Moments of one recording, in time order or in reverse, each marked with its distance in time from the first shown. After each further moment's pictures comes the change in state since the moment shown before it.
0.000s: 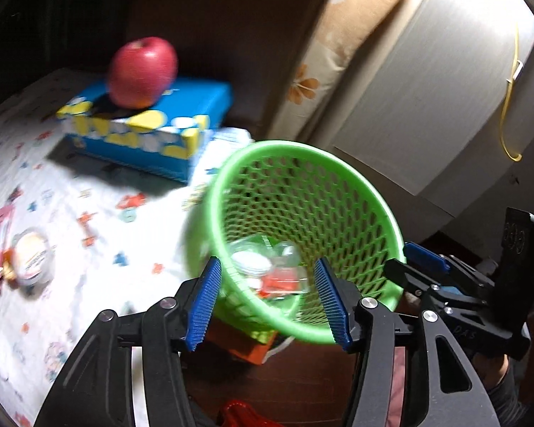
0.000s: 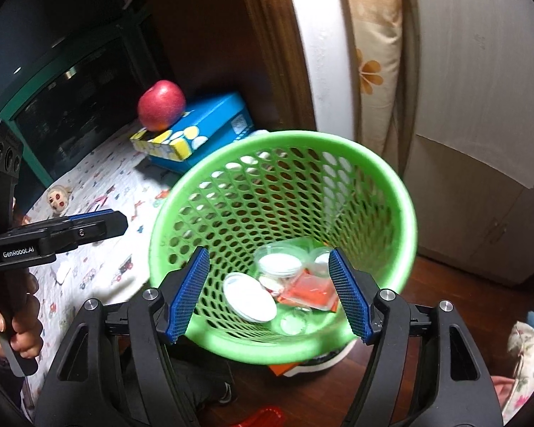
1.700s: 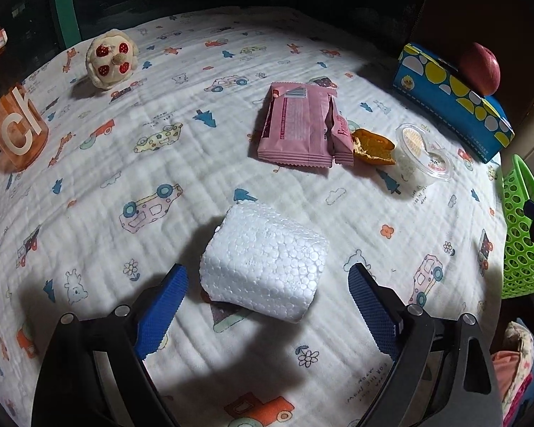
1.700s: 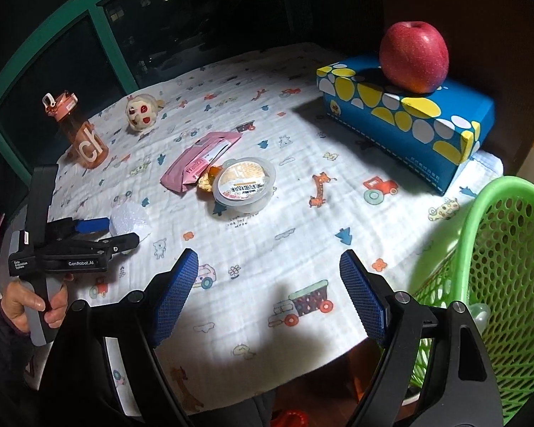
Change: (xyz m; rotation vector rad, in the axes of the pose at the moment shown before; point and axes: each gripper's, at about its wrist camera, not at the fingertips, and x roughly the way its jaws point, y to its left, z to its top) left arm -0.079 0.291 -0.124 -0.319 0.042 0.456; right arm 0.118 0.242 0.002 -0.351 0.174 0.250
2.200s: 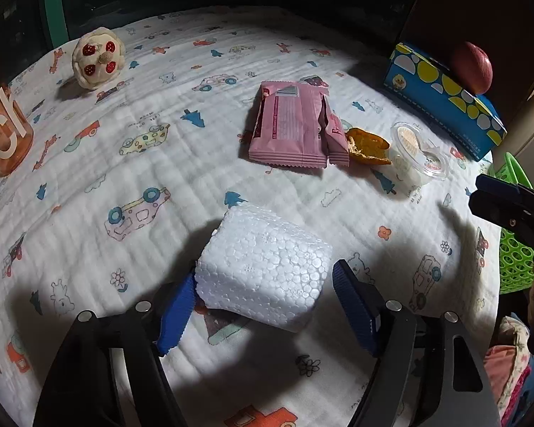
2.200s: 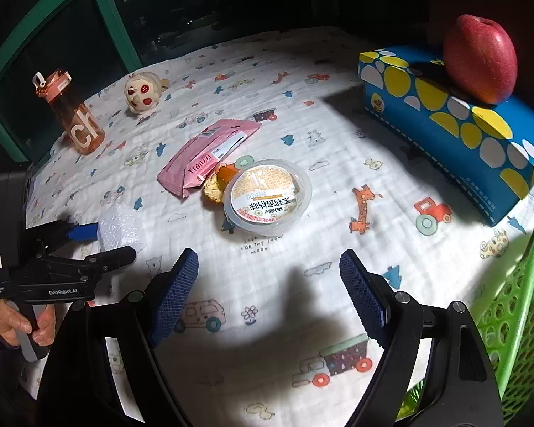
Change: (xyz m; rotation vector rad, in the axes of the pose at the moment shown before) left arm 0.008 0.003 0.001 0.015 -0.008 -0.052; right arm 0.063 0.020 0.026 -0.056 0.067 0.019
